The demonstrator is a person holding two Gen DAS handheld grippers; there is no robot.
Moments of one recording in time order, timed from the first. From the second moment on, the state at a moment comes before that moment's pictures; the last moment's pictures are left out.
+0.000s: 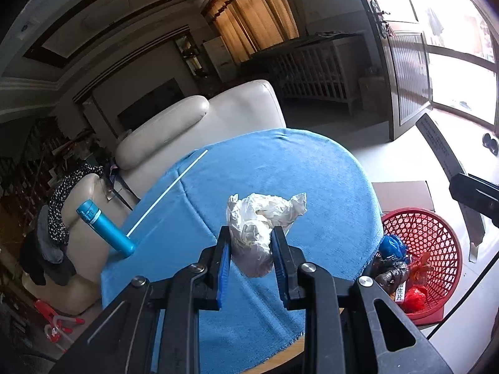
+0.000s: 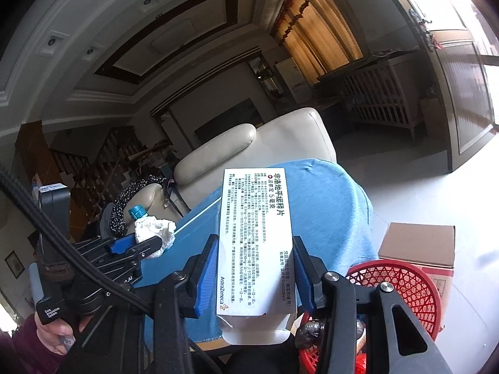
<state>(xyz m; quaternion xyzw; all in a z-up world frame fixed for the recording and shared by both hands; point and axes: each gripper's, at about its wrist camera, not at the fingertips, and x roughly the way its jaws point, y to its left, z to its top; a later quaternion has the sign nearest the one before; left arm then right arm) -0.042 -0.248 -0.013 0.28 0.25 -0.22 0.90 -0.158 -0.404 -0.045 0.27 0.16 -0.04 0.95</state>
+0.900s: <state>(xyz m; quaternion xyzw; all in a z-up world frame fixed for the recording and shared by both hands) -0.058 -0.320 -0.034 0.25 0.34 -0.40 0.81 -0.200 -0.485 -0.050 0.33 0.16 -0.14 0.92</state>
